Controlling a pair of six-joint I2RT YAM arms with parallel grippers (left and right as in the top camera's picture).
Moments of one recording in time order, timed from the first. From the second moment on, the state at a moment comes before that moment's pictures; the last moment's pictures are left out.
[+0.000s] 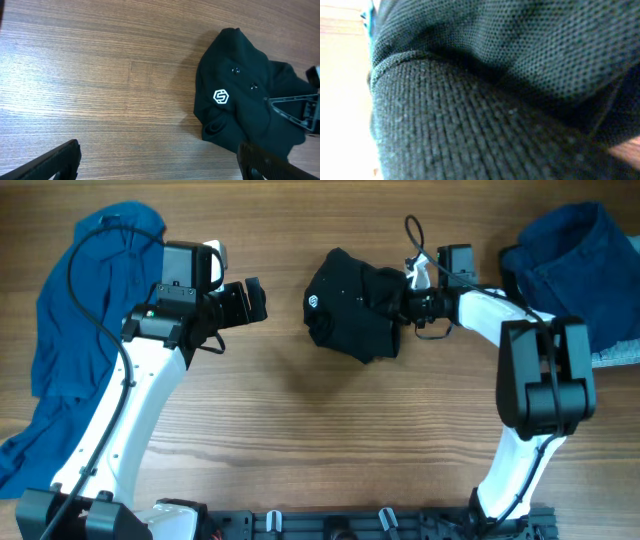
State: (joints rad) left arm -0.18 1.45 1.17 -0.65 0.11 -0.36; right arm 0.07 2.08 1.21 -0.21 -0.80 0.46
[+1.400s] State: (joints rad) left arm -0.18 1.51 1.17 -0.64 0.10 -0.36; right arm -0.79 1.94 1.20 0.65 -1.14 0.90
